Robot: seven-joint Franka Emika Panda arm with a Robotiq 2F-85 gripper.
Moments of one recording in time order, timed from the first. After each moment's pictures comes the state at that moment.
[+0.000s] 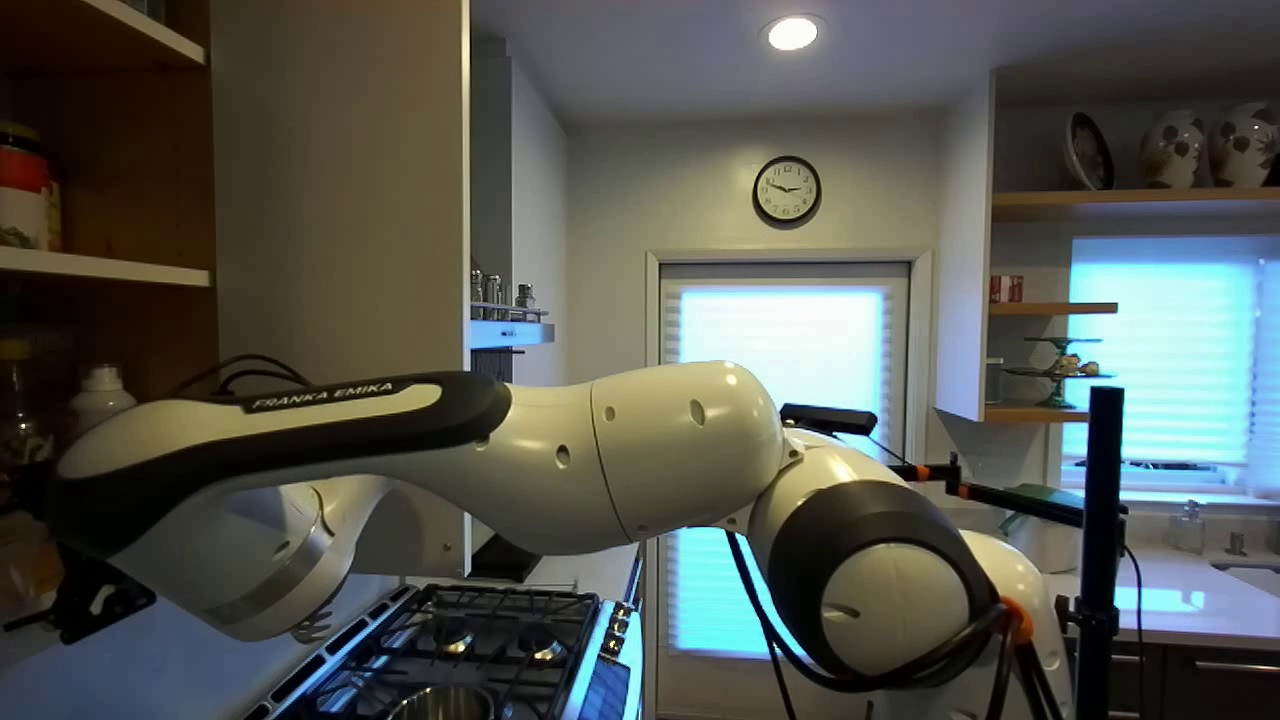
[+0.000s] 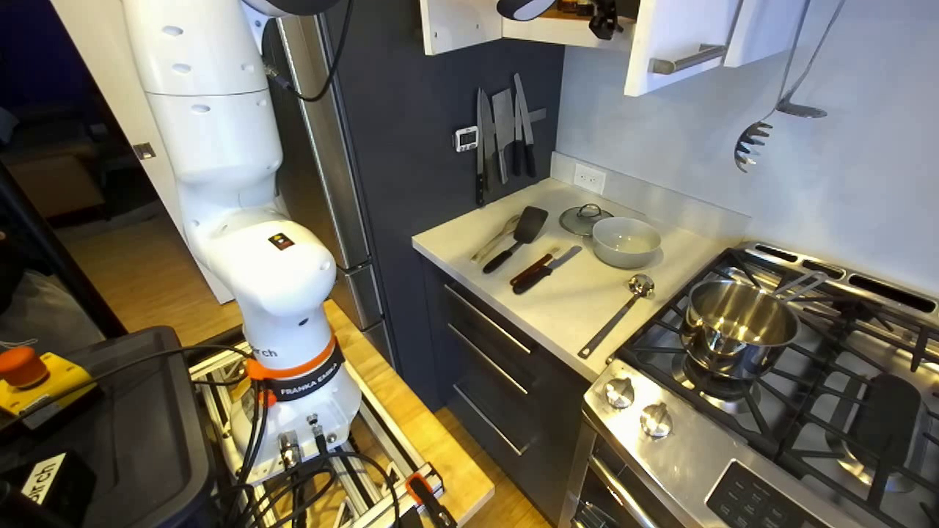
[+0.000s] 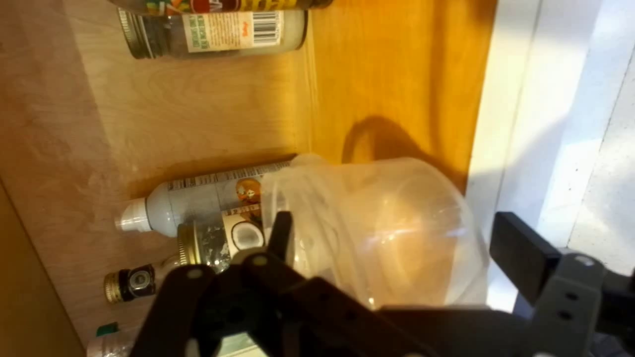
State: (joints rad) arm 0.18 0.08 -0.12 -1.75 0.98 3.04 -2.50
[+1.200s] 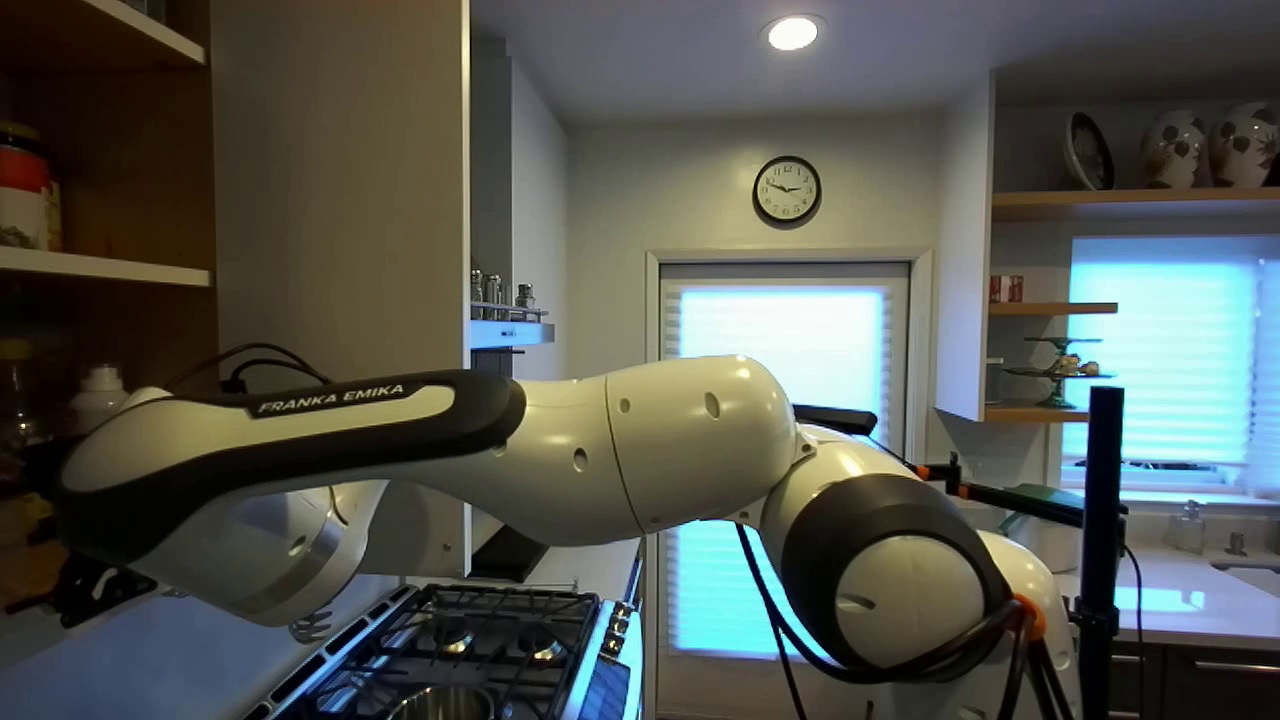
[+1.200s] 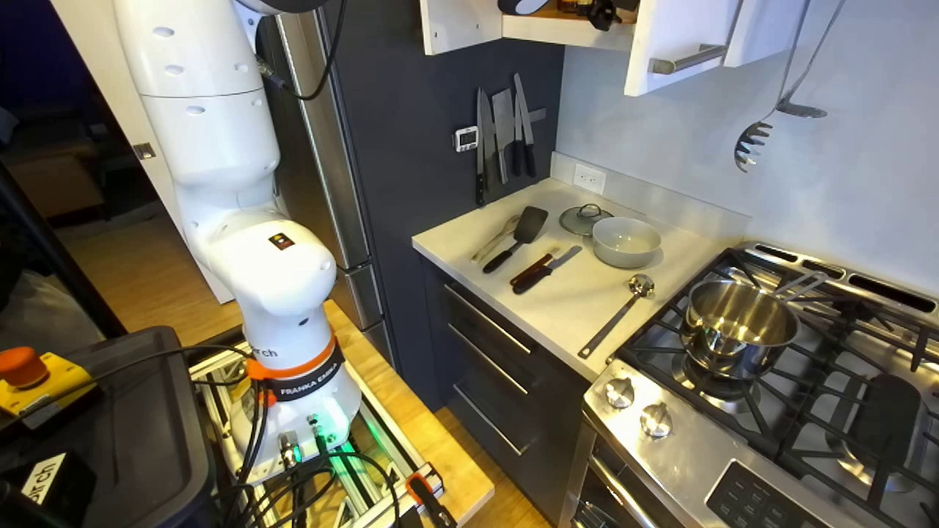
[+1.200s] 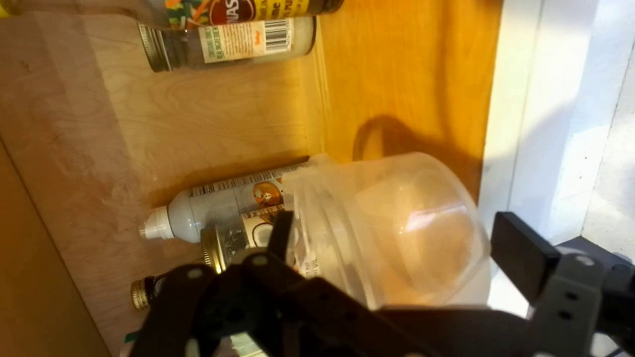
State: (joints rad) arm 0.18 0.06 -0.13 -1.77 0.85 3.04 -2.31
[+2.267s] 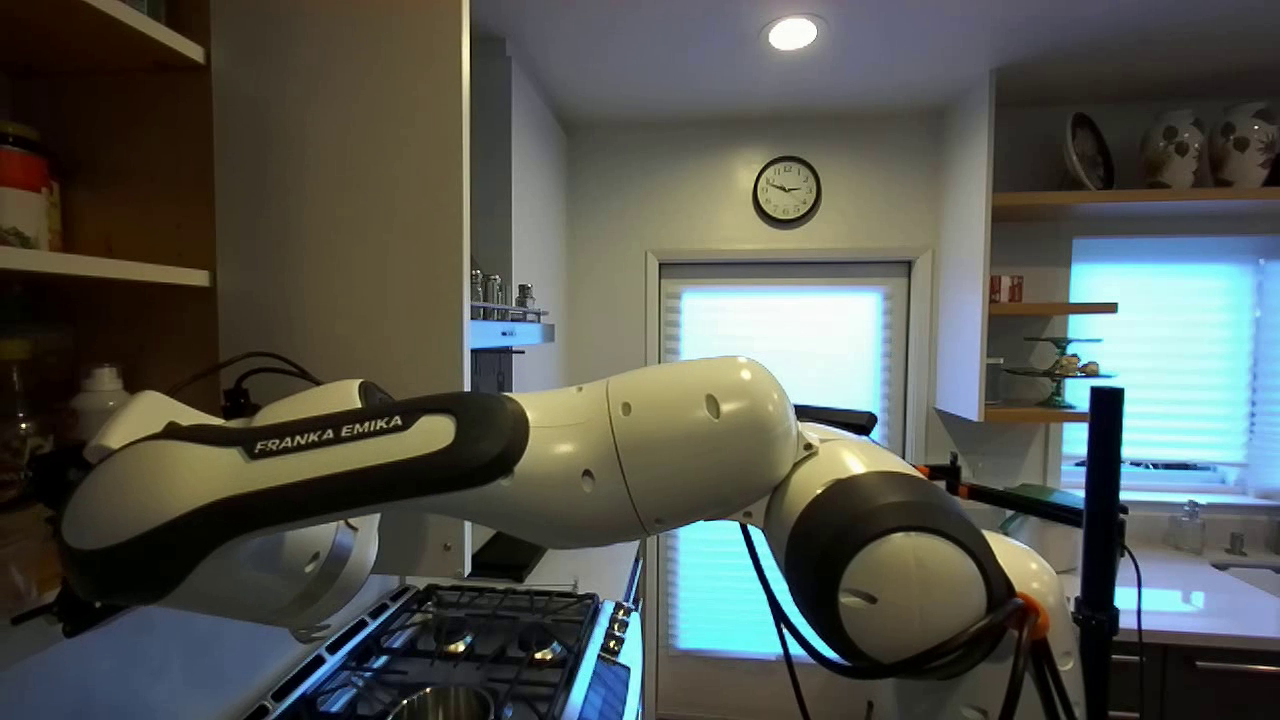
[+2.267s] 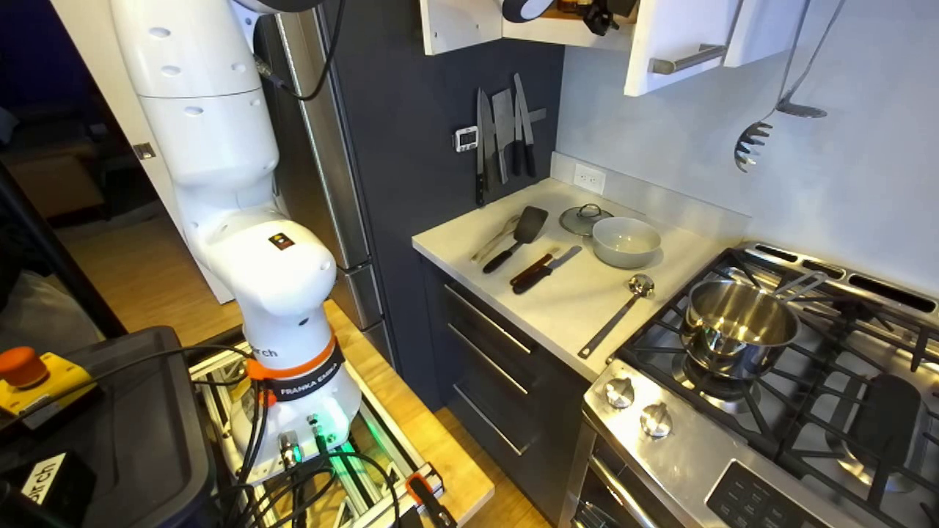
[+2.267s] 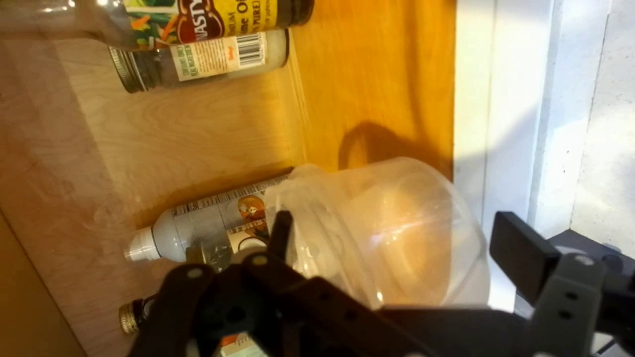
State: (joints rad) arm 0.18 0.05 -0.14 -1.80 0.67 3.03 -2.09
